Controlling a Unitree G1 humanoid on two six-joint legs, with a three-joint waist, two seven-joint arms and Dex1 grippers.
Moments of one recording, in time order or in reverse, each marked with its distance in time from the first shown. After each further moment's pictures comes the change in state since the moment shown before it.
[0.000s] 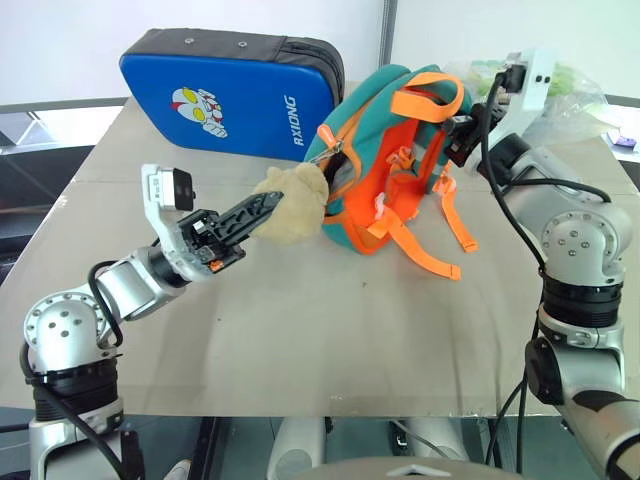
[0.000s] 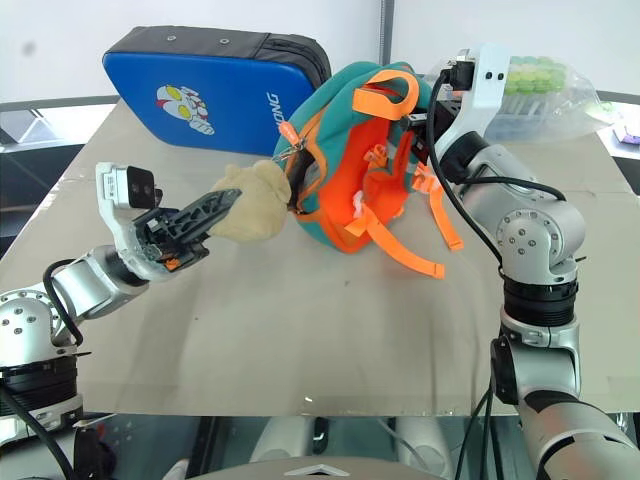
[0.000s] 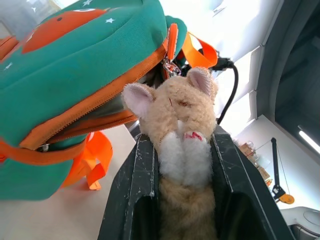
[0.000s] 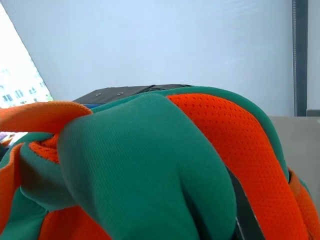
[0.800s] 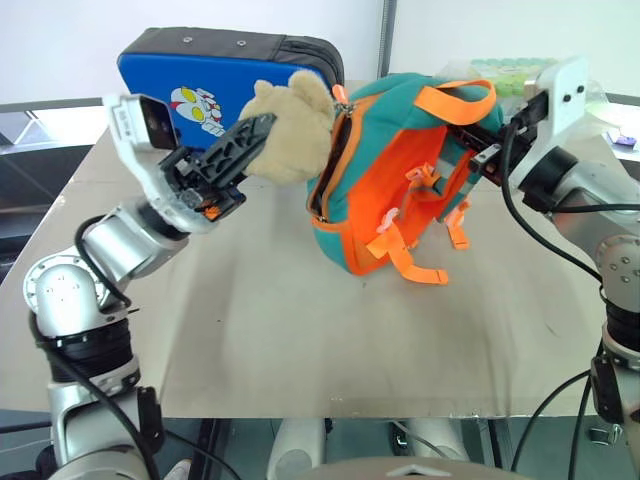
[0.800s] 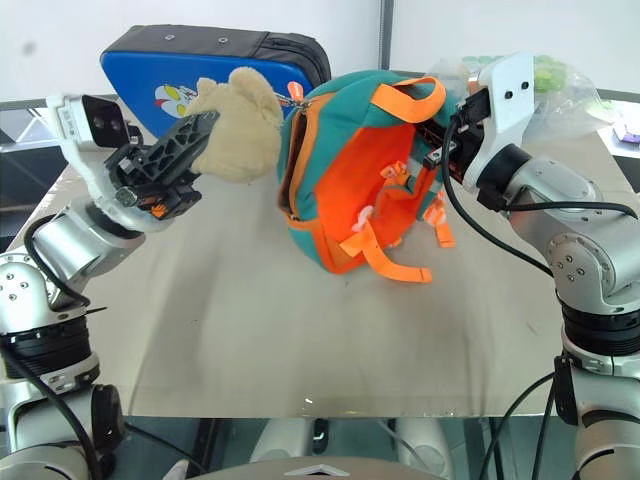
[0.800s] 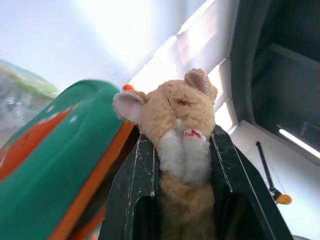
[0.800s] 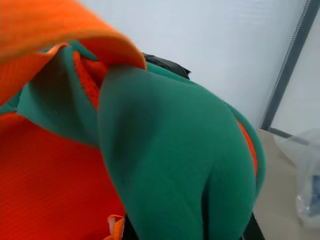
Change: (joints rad) left arm -0.268 -0.070 -0.045 -0.017 -0.127 -0.094 0.142; right arm 0.124 -0.300 0.050 -0.213 -0.096 0.018 0.166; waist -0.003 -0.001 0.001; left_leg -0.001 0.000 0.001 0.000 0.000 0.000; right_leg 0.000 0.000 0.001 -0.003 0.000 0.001
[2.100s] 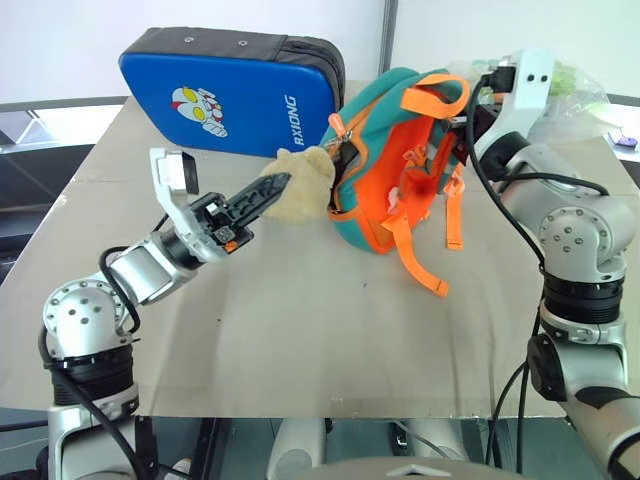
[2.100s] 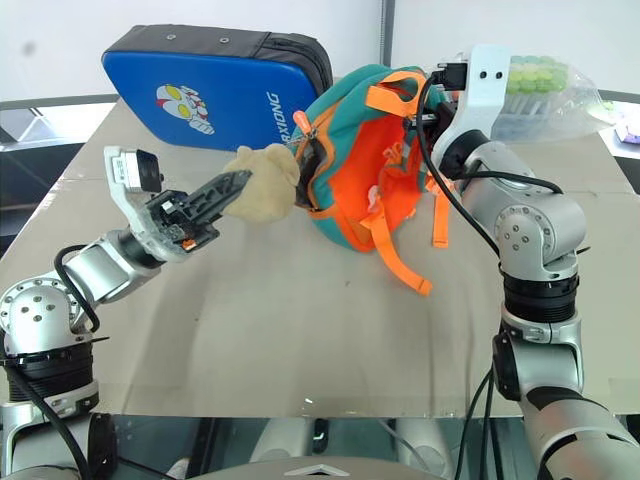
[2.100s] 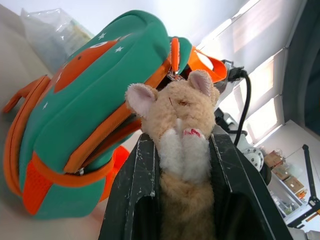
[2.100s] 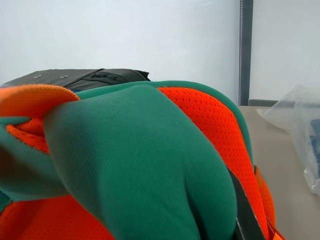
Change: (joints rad) left arm 0.169 0.030 0.007 0.013 0.178 0.014 -0.055; right arm -0.141 0.276 -0.023 0.200 -0.024 0.036 -0.294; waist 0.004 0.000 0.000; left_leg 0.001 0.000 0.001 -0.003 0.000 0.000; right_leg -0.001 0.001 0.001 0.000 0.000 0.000
